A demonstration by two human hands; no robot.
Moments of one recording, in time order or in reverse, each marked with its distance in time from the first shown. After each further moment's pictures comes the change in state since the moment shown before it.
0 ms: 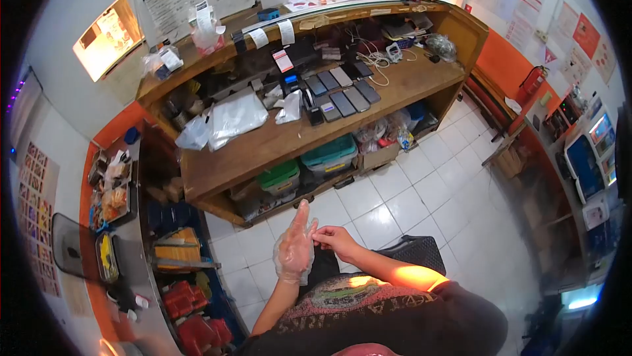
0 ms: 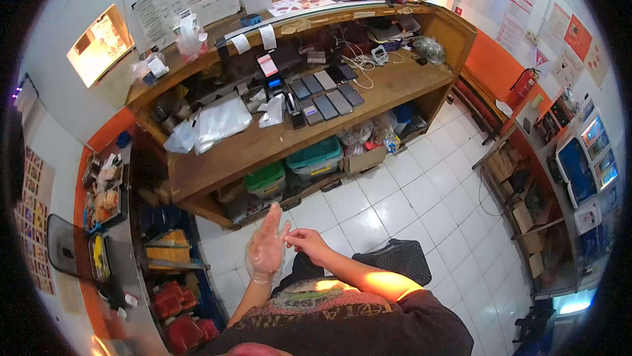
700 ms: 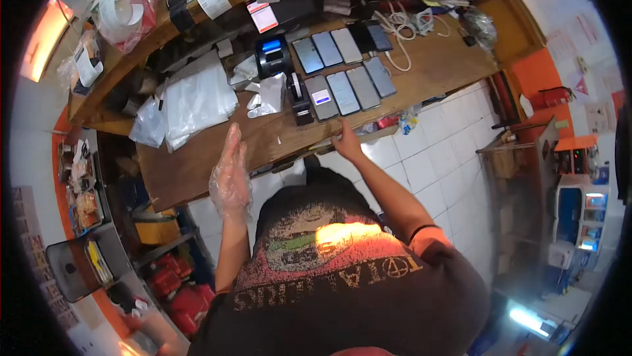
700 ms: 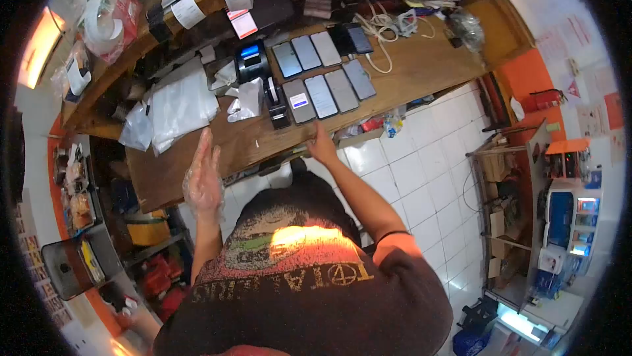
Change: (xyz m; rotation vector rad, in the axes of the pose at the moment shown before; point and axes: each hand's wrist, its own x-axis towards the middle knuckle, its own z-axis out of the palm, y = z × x) left_hand 0.377 0.032 -0.108 0.439 0.240 0.184; right_hand 0.390 -0.161 -0.269 -1.018 0.504 -0.372
